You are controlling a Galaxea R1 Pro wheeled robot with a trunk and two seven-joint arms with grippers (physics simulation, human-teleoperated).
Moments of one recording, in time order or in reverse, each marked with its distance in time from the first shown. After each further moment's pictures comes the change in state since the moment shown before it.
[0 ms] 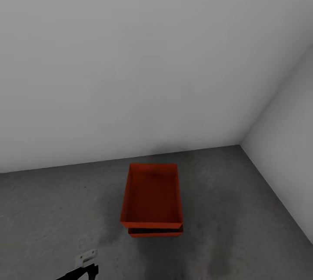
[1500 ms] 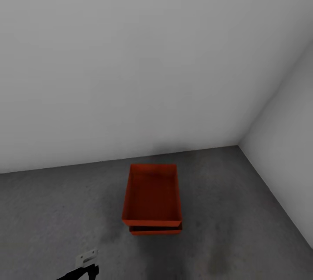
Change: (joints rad) left arm 0.000 -0.001 -0.001 0.000 0.000 0.003 -0.001; right arm 0.000 0.002 0.000 0.000 0.002 0.001 0.015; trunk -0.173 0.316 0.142
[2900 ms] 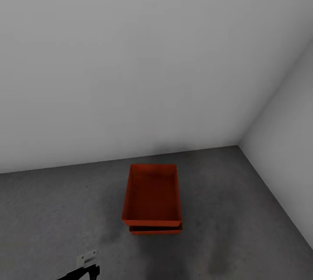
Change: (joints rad) left arm 0.000 -0.006 -0.001 0.000 0.000 0.008 0.000; right arm 0.001 0.000 0.000 0.000 0.000 -0.001 -0.001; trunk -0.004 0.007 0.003
